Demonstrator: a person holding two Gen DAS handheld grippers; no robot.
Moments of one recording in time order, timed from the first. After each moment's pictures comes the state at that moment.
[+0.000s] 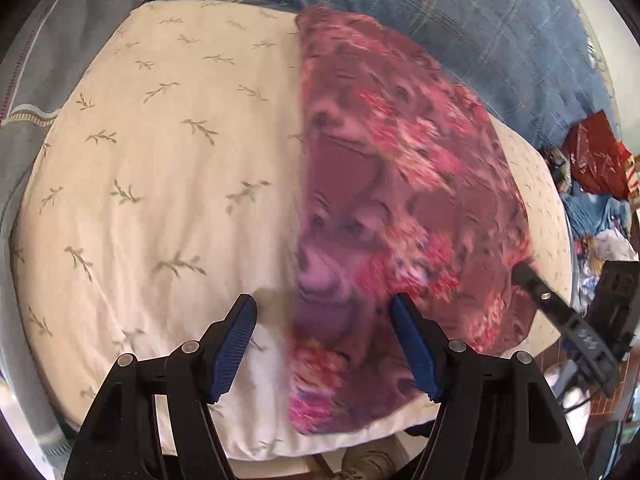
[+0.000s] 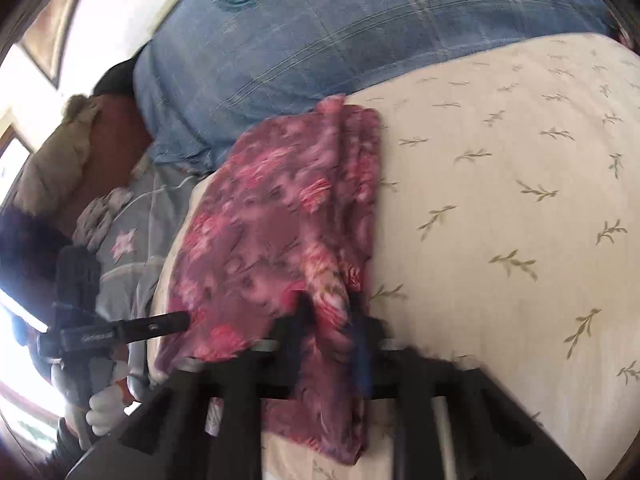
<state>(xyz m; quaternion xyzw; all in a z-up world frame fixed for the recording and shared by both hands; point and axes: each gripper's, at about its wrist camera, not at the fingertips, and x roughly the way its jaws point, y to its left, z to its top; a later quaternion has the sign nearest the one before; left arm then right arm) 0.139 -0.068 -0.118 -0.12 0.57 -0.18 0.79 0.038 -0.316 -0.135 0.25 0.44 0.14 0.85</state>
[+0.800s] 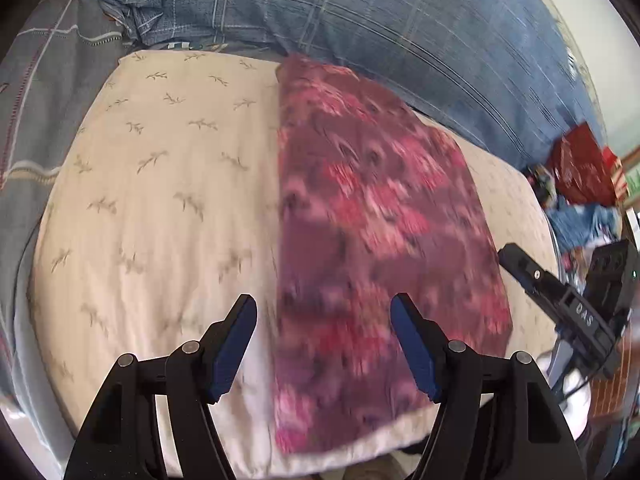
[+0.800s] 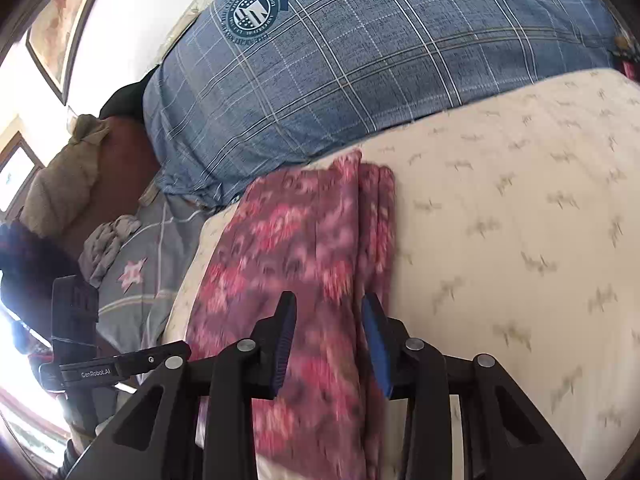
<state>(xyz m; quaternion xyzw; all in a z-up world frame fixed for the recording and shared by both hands) 0.160 -0.061 -0.087 -0.13 0.54 -0.19 0.81 0.070 -0.319 -0.111 0.25 0.41 0.11 0.87</state>
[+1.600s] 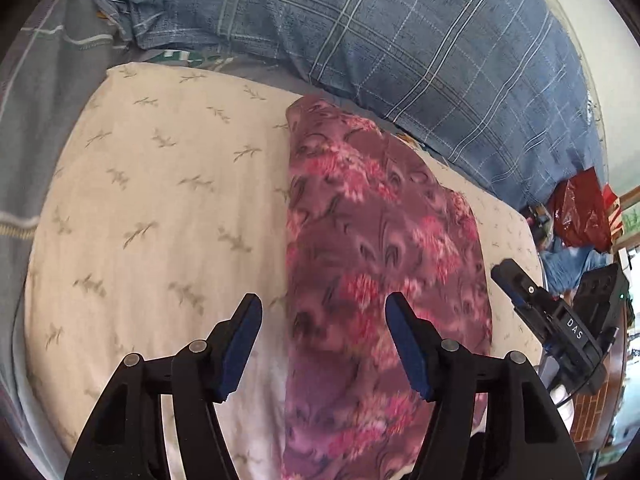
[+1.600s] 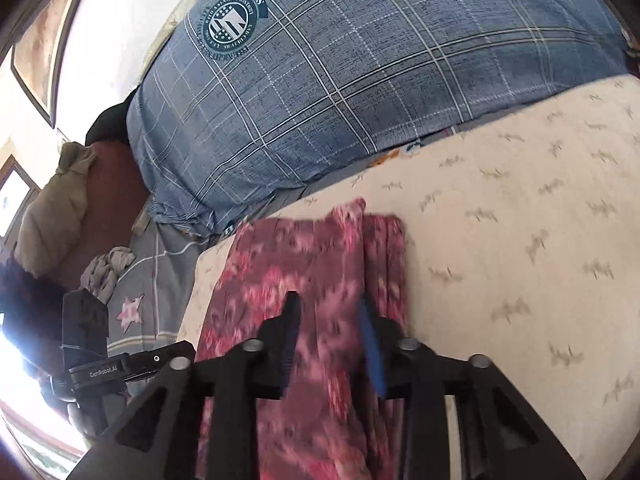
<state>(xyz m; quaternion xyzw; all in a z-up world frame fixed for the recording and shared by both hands) 0.223 -0.051 -0.085 -0.17 0.55 -0.19 0.80 0.134 -0.328 -0.108 0.28 0.41 0.11 0.86</state>
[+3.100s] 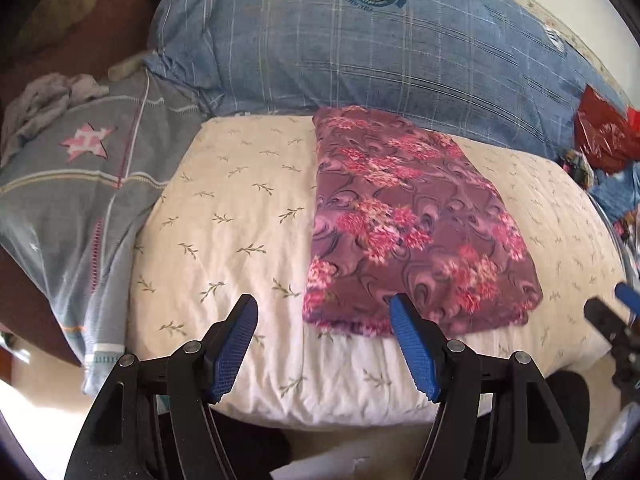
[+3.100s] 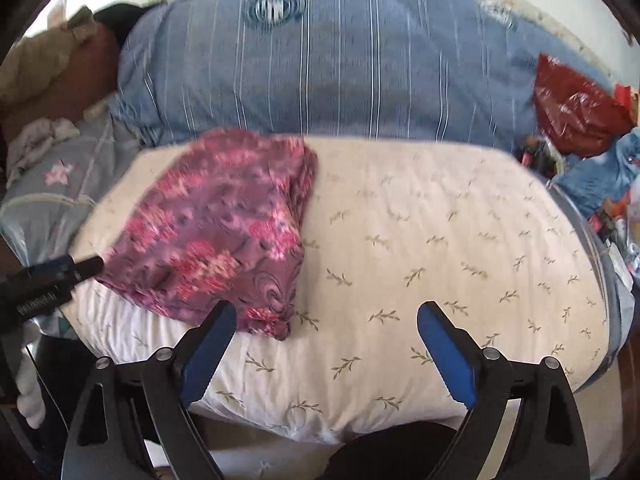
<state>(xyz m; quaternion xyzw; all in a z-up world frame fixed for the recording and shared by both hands) -0.023 -0.092 -0.063 -0.01 0.40 -0.07 0.91 -0.072 -0.270 -0.067 0.02 0.40 -0.05 0.92</state>
